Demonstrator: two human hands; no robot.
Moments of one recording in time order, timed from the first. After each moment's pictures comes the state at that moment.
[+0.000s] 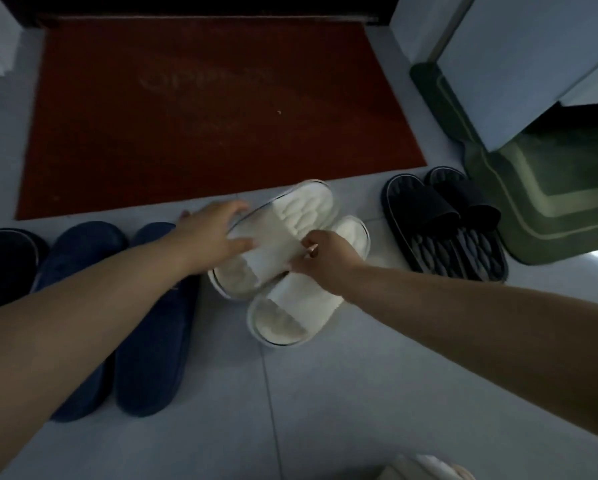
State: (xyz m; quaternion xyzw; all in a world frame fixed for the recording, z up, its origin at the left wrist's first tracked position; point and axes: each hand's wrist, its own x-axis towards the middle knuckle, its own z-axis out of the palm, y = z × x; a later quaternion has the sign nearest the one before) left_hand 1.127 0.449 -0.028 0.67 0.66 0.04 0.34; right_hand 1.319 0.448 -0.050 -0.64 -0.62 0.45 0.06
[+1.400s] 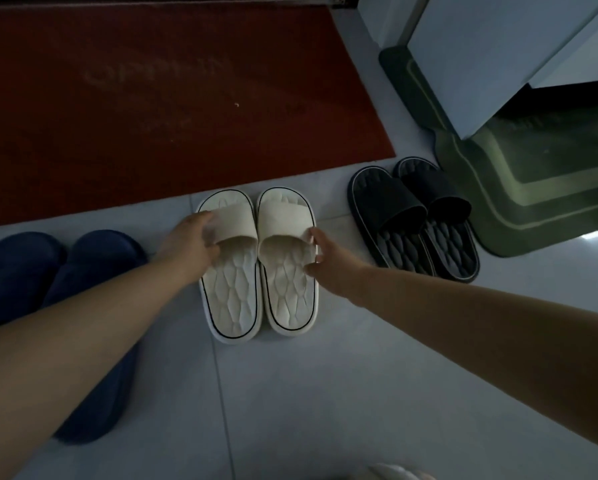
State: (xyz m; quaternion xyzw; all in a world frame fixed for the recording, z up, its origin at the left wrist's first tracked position) left_hand 1.181 0.461 -0.080 0.58 0.74 0.10 0.33; right_hand 1.398 0.463 -0.083 -0.64 -0.59 0.50 0.04
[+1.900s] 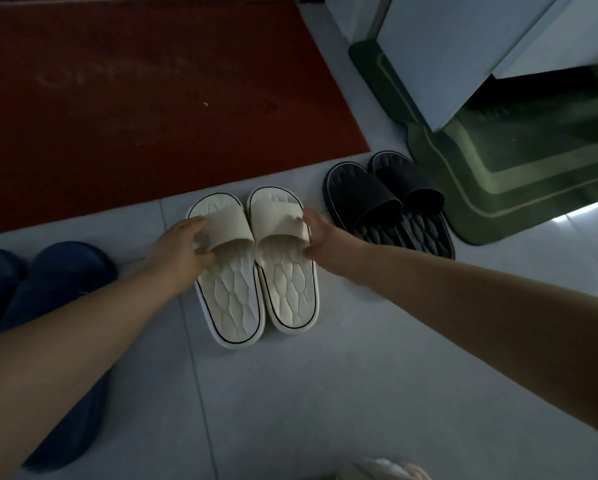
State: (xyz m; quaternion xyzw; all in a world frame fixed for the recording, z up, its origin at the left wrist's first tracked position) left_hand 1.198 0.464 -0.083 0.62 0.70 0.09 0.34; right_hand 1.424 0.486 -0.069 -0.64 -0.57 0.51 0.01
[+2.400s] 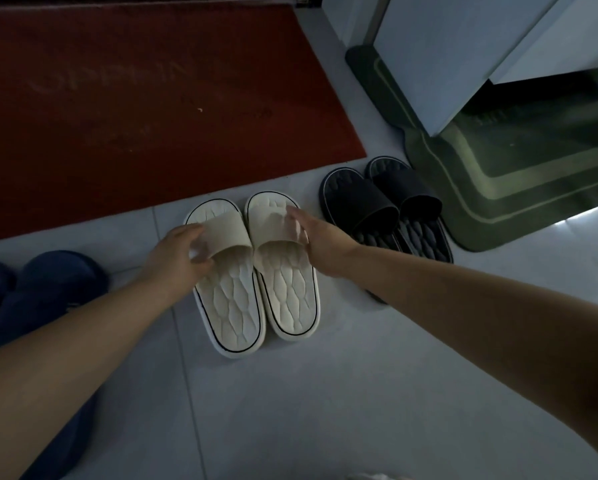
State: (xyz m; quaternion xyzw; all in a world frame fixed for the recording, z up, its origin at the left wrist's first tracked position) left_hand 1.203 0.467 -0.087 0.62 0.69 0.11 0.35; right_hand 1.424 0.502 -0.074 -0.59 -0.72 0.37 -0.04
